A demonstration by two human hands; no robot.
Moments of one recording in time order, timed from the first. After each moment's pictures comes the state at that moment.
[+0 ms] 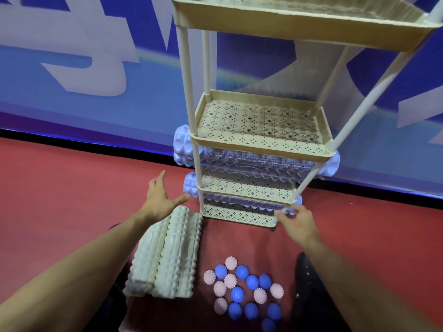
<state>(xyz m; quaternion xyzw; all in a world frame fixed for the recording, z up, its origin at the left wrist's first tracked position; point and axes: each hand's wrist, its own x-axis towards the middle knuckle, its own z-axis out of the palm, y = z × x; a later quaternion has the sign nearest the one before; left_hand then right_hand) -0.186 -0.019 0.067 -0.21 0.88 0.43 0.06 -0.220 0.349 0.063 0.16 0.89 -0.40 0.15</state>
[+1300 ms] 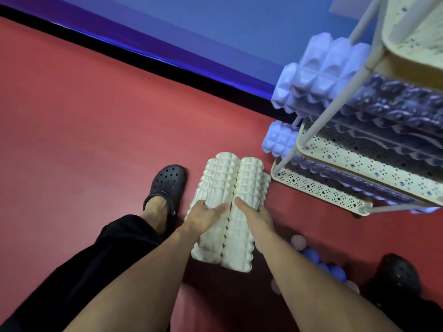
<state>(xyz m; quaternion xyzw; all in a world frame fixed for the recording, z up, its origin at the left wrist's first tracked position) -0.088 -0.094 -0.121 -0.47 0.64 0.56 0.24 -0.156 0.065 -0.126 0.26 0.75 -0.47 0.39</state>
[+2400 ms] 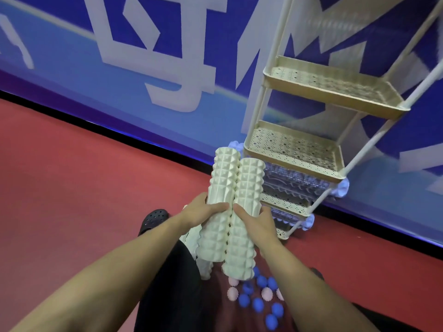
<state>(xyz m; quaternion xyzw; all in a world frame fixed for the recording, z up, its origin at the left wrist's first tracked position) -0.037 0.000 0.189 -0.16 0.74 0.64 0.13 -0.079 0.187 0.177 0.08 0.81 -0.55 0.20</state>
